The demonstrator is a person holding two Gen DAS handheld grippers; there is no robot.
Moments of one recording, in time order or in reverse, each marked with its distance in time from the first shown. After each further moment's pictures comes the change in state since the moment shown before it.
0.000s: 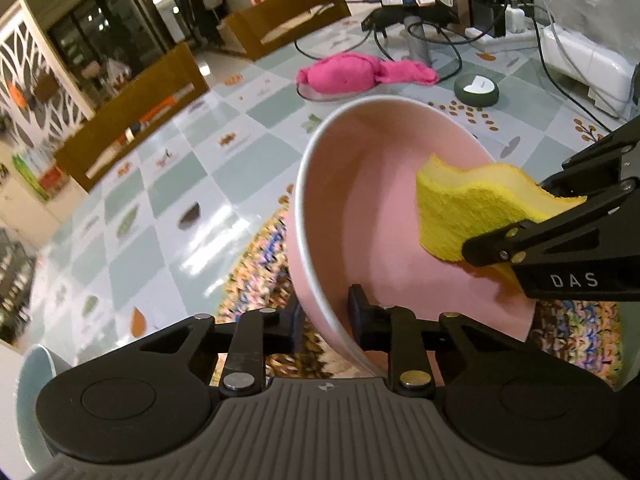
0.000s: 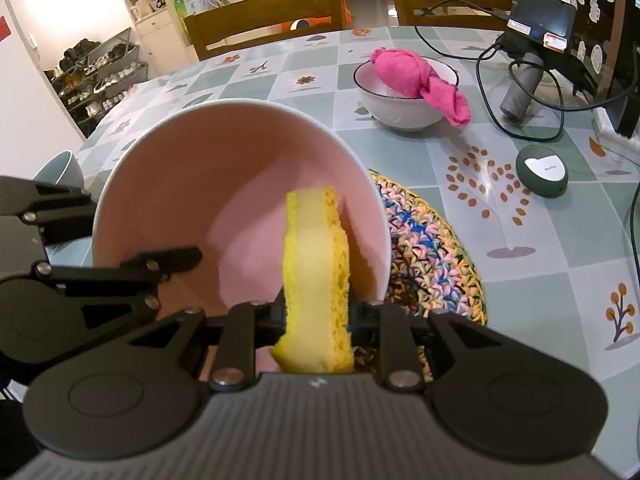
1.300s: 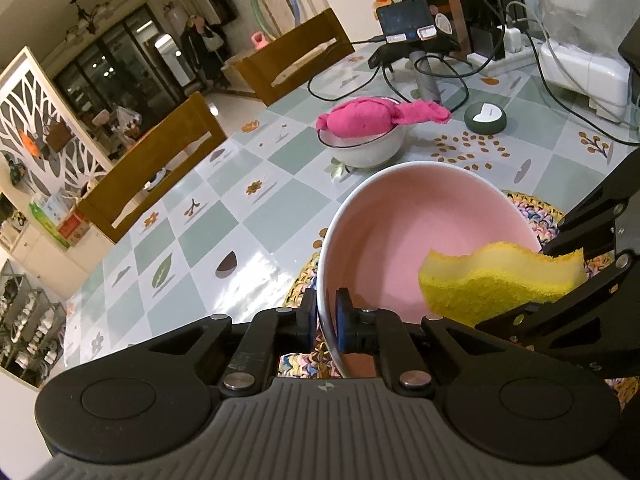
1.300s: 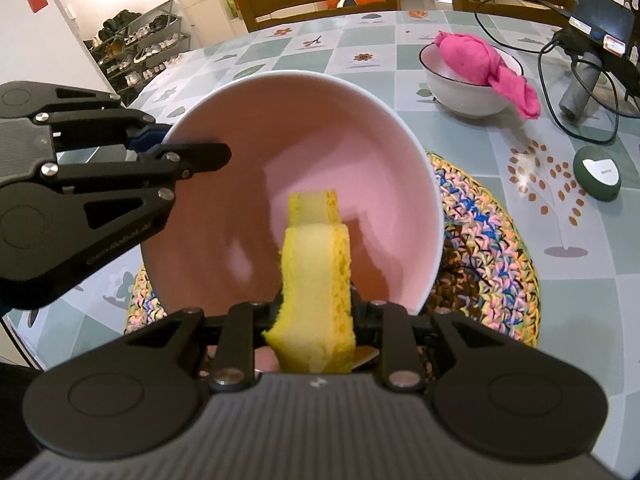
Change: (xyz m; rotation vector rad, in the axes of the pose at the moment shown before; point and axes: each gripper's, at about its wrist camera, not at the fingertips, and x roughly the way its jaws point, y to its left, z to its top) left arm -0.022 0.013 0.012 0.070 -0.102 0.055; right arm 0.005 0.023 -0.005 -0.065 0.071 0.110
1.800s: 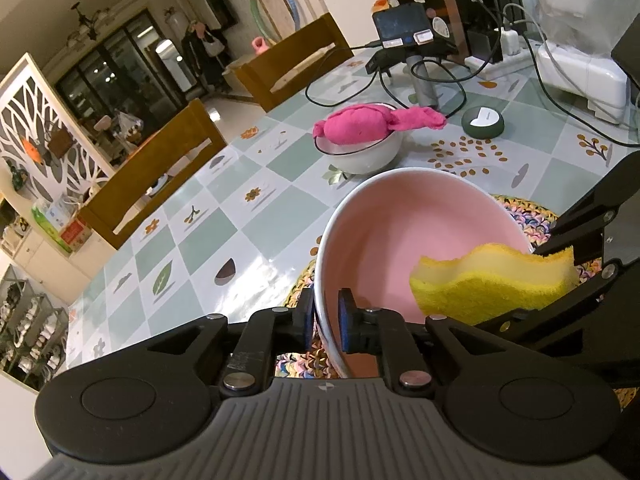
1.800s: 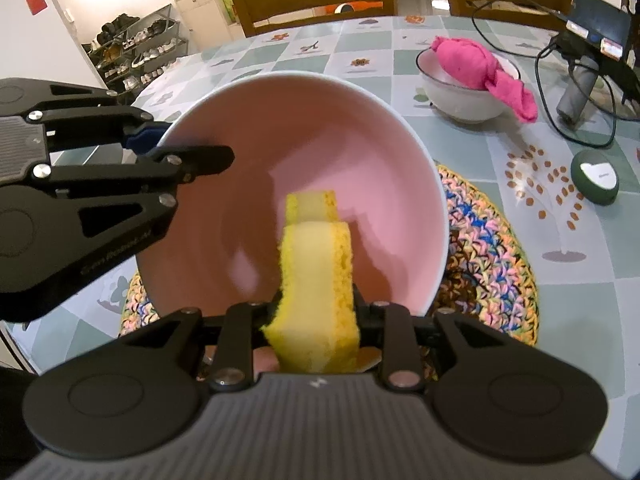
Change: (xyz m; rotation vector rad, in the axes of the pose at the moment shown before) left arm -0.001 -0.006 0.004 0.013 -0.010 0.008; right arm 0.000 -0.002 0.000 -0.010 -0.034 -0.016
